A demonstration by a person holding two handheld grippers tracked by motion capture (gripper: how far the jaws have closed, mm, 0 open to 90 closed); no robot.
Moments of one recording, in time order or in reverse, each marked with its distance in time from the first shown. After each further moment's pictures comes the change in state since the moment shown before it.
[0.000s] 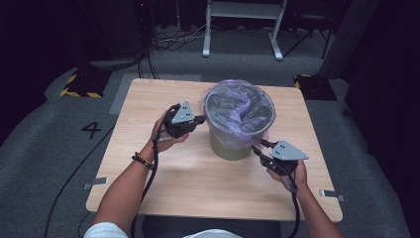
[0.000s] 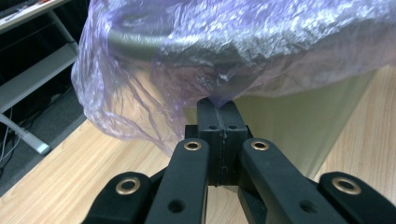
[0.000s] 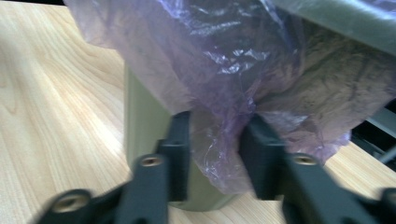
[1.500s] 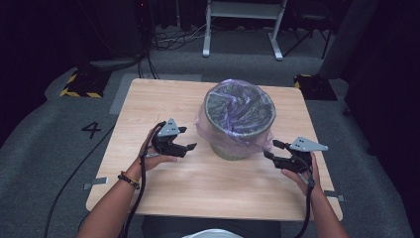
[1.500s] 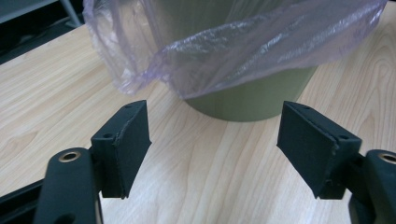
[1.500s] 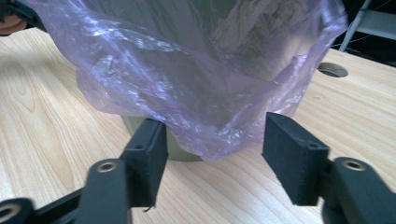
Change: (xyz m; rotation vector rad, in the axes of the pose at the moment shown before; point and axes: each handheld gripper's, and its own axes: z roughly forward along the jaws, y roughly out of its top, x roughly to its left) left arm -0.018 -0.062 -0.021 0.082 -0.025 -0.200; right arm -0.046 -0.044 -0.013 0.054 0.102 0.288
